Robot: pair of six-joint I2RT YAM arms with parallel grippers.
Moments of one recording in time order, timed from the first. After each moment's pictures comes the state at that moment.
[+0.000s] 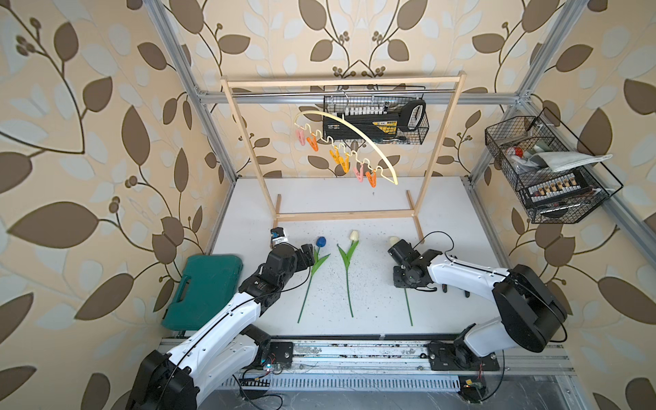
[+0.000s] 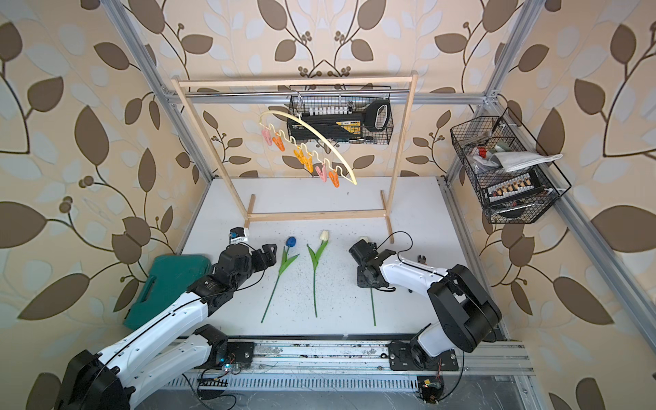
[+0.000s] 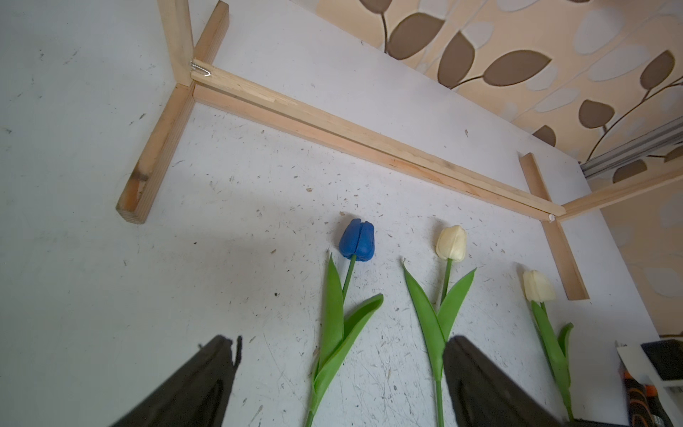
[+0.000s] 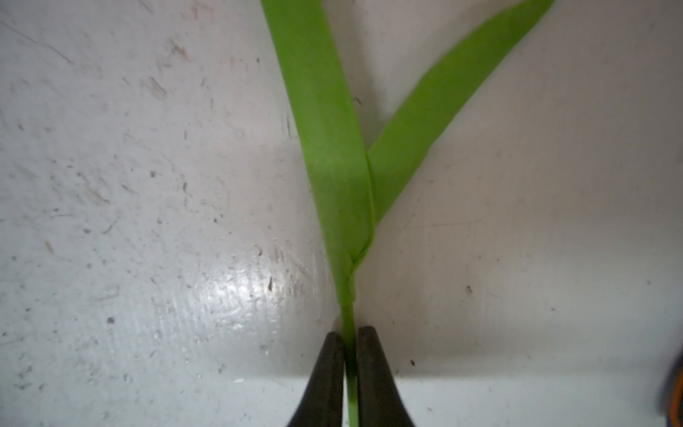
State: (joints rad) left arm -0.50 0.89 0.47 -0.14 -0.19 -0.65; right arm 0.60 1.51 0.76 -0.60 0.21 0.67
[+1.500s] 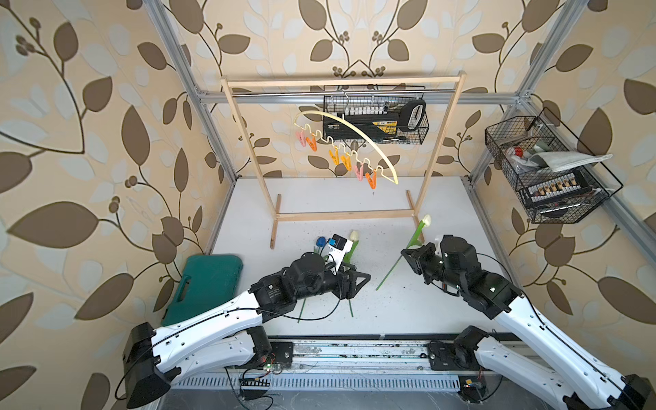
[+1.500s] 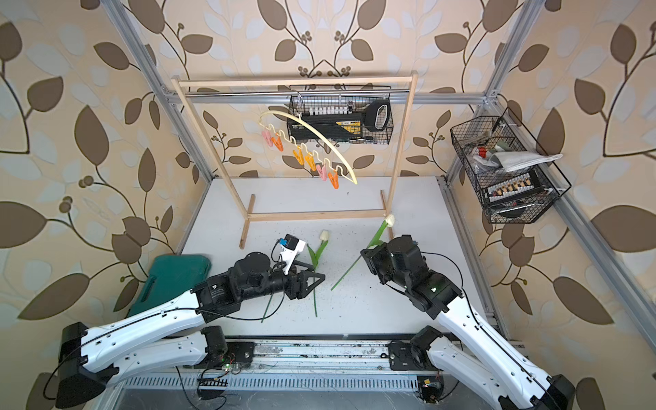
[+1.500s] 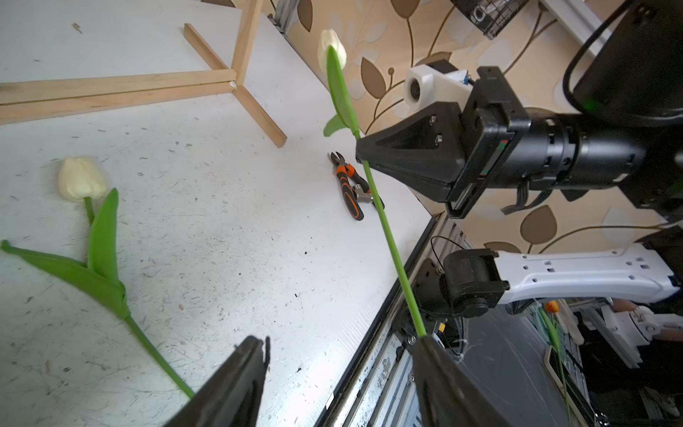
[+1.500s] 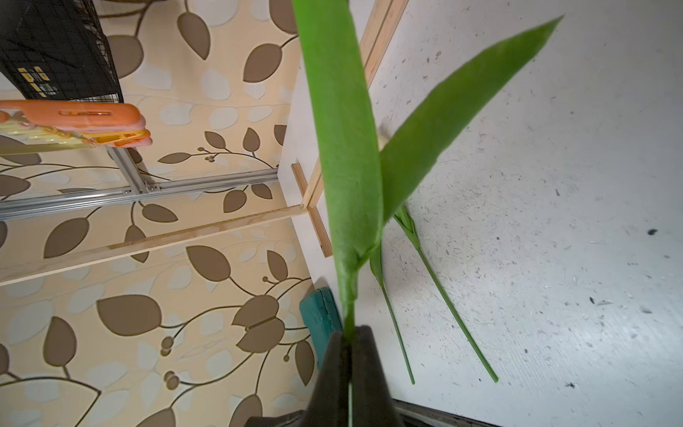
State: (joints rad) left arm -1.05 0.94 0.72 -0.15 0.13 -0.56; right arm 0.60 0.80 0.75 -0.50 0.01 1.51
